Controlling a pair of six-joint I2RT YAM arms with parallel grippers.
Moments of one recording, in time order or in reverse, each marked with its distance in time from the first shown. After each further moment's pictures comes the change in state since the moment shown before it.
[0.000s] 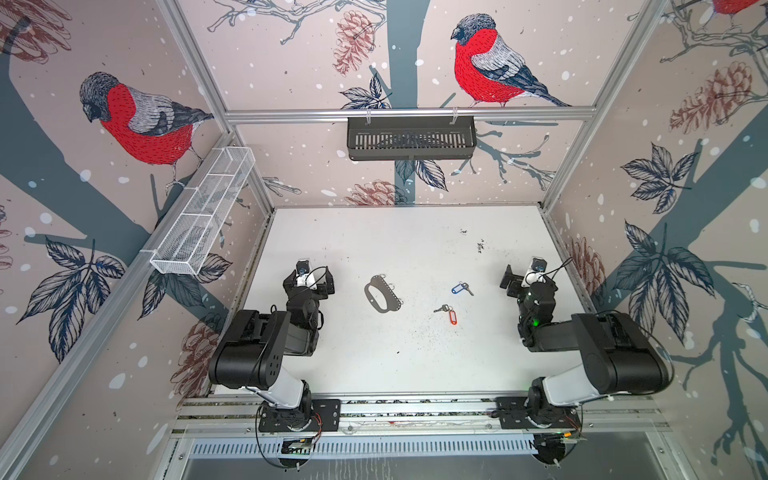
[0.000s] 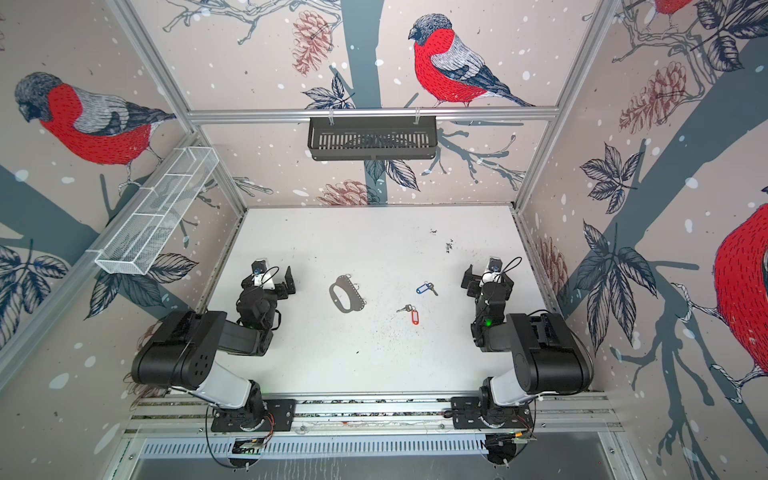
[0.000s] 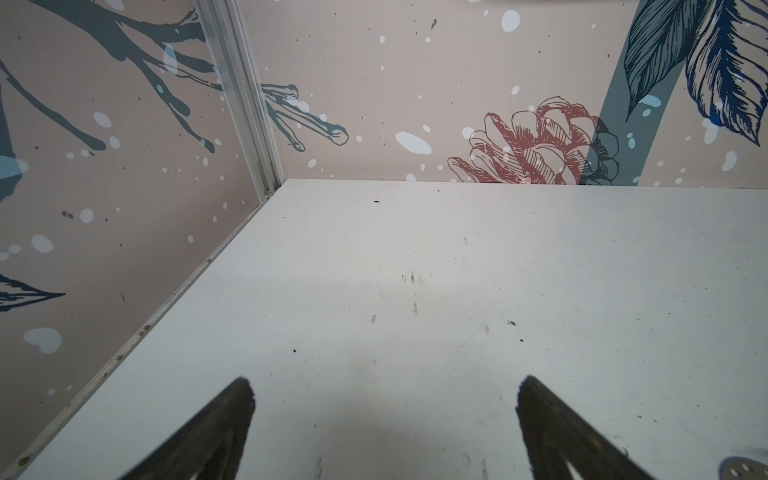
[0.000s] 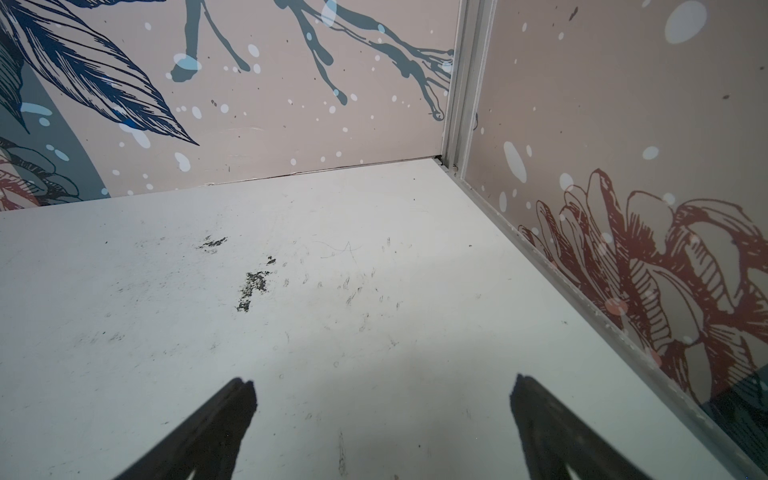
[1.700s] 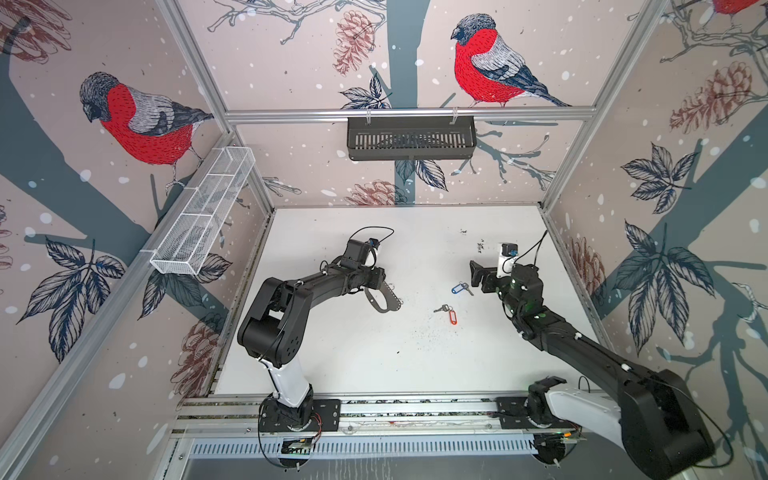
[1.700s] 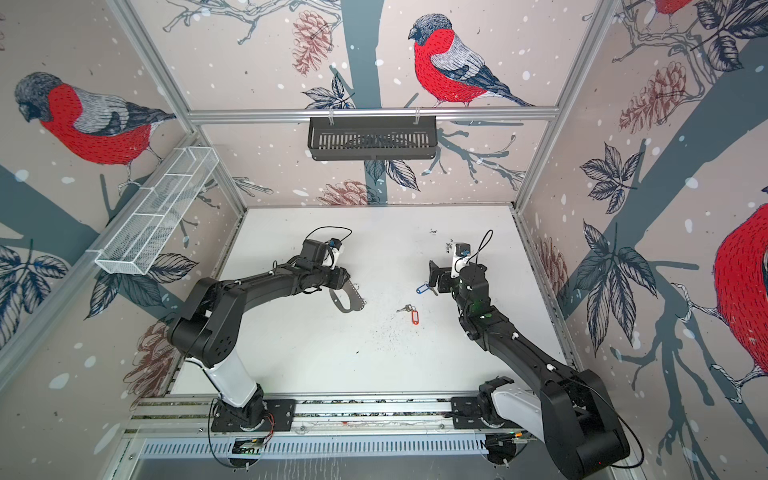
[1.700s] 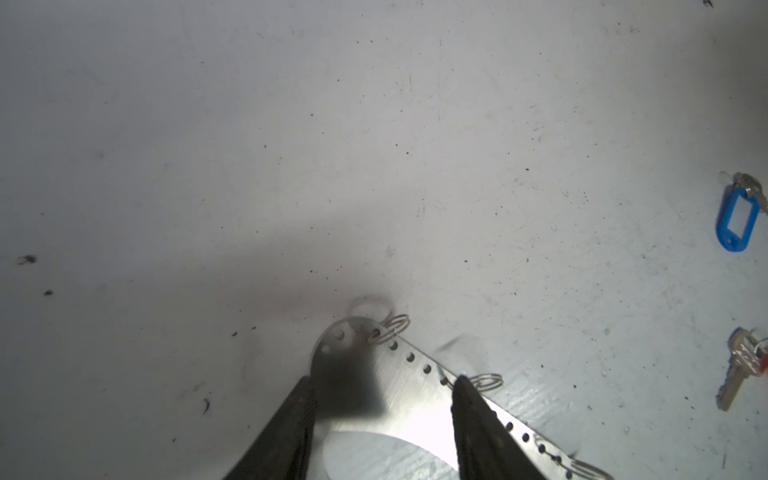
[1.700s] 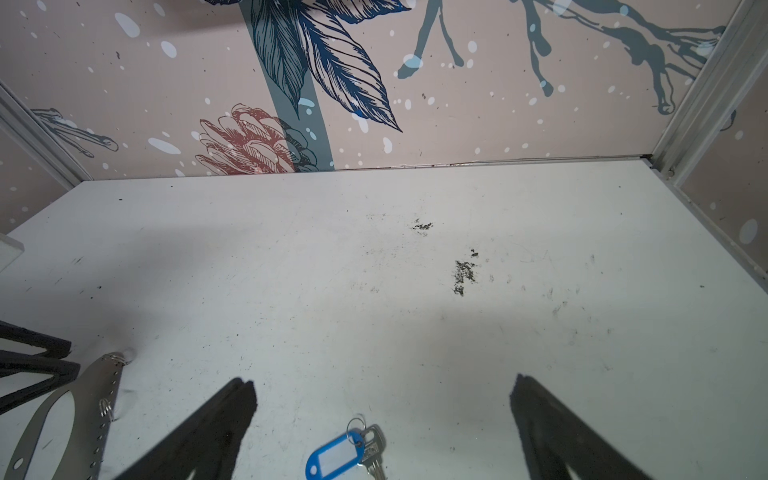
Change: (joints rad) left arm -0.340 0.205 0.763 -1.308 0.379 -0.068; right arm 0.301 -0.395 0.228 -0.726 -0.146 0.115
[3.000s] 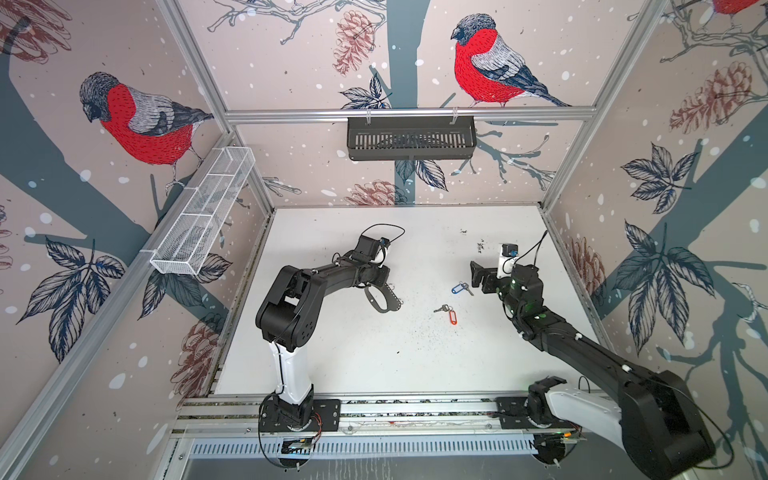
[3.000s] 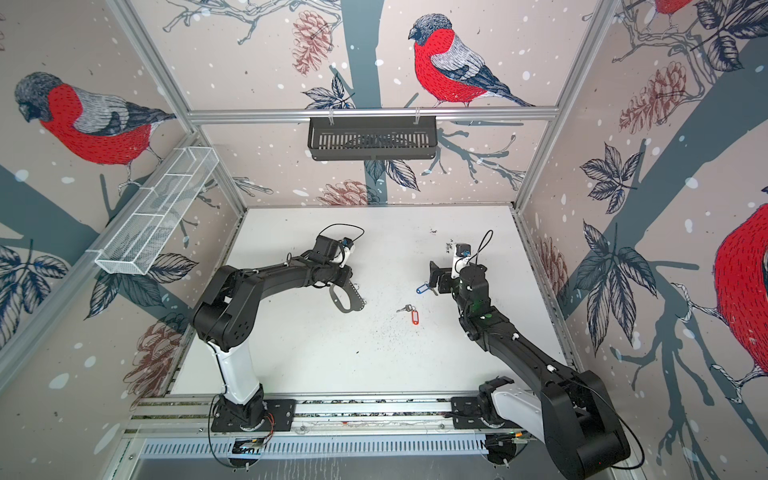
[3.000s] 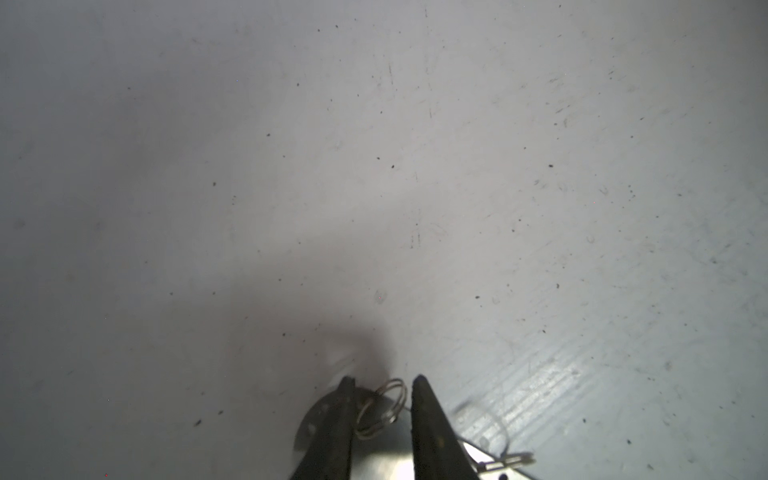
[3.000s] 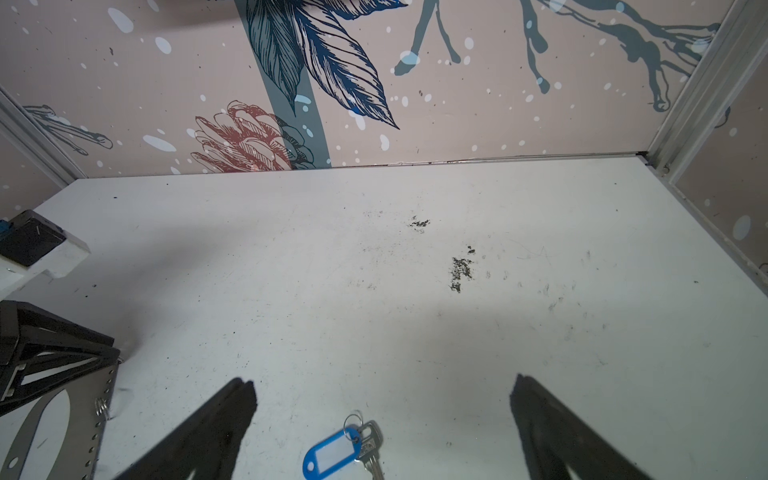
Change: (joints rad) left arm -0.031 0.134 0.139 -0.052 -0.049 0.085; right arm 0.000 -0.005 -0.002 -0.010 0.007 0.000
